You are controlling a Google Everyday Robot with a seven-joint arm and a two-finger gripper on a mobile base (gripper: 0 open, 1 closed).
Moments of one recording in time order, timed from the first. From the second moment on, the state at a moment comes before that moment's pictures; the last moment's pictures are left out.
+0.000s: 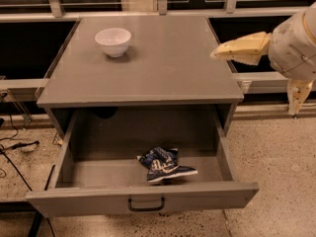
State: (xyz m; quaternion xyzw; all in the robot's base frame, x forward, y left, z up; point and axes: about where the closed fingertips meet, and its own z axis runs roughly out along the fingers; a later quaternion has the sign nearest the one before) arm 0.475 -0.193 0.970 -0.94 0.23 -0.18 0.18
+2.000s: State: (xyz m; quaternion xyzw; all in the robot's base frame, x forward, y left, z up) arm 0.475 -0.111 0.815 -0.96 0.10 -0.12 0.23
